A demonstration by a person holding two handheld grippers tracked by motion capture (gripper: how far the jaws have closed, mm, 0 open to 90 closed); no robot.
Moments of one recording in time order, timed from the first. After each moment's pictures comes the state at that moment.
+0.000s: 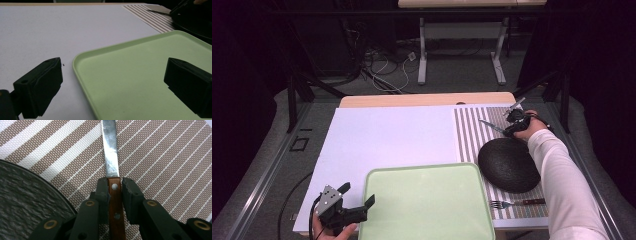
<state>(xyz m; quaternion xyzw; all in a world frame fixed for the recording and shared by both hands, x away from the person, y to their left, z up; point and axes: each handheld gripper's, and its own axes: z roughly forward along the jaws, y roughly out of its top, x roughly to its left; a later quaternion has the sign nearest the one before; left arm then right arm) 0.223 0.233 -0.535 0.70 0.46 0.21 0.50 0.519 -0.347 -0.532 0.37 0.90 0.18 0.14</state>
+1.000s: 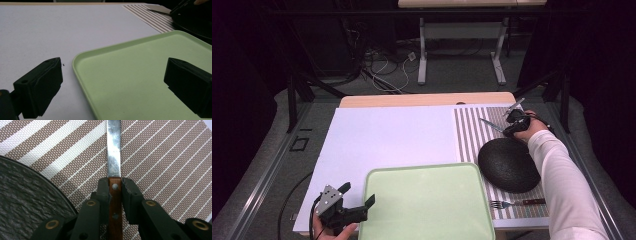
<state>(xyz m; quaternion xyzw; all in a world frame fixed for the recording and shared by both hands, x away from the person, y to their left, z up) 0.223 0.233 -0.535 0.70 0.46 0.21 0.50 0.519 -0.346 -0.532 0.36 0.90 0.18 0.15</state>
